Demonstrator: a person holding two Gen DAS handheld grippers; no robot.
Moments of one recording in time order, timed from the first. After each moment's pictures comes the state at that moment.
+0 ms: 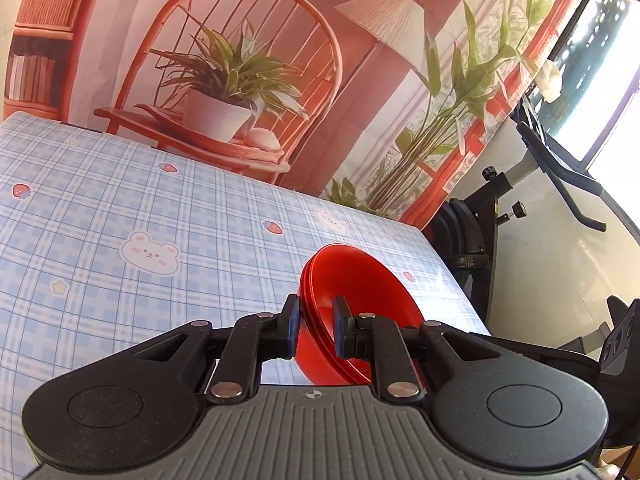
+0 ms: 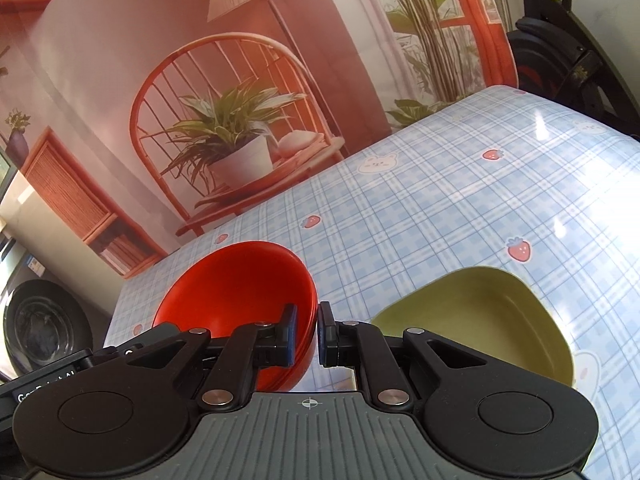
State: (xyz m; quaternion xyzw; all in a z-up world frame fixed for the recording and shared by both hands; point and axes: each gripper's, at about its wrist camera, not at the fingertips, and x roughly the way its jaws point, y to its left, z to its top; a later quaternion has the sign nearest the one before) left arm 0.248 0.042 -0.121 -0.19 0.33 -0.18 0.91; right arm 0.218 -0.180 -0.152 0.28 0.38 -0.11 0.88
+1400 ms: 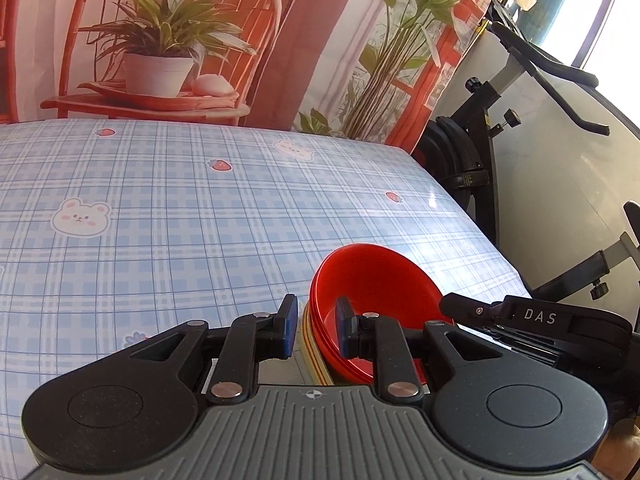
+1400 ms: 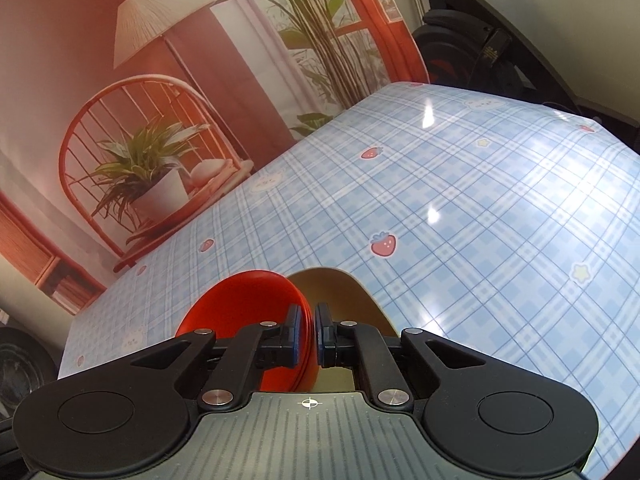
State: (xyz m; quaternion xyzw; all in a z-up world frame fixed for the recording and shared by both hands) left arm 0.258 -0.032 -0.151 -0.09 0.38 -0.20 0.90; right arm 0.160 -0.253 -0.173 0.30 0.35 -0.20 0.87
